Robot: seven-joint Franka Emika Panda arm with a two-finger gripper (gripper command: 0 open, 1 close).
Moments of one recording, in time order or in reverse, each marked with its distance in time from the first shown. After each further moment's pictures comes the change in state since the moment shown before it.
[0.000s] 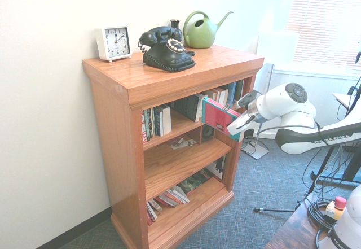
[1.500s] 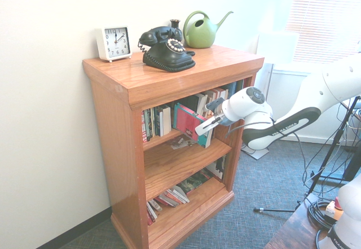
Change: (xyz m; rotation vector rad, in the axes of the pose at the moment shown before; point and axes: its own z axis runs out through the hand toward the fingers) arm 0.005 -0.070 0.107 0.116 -0.146 0.127
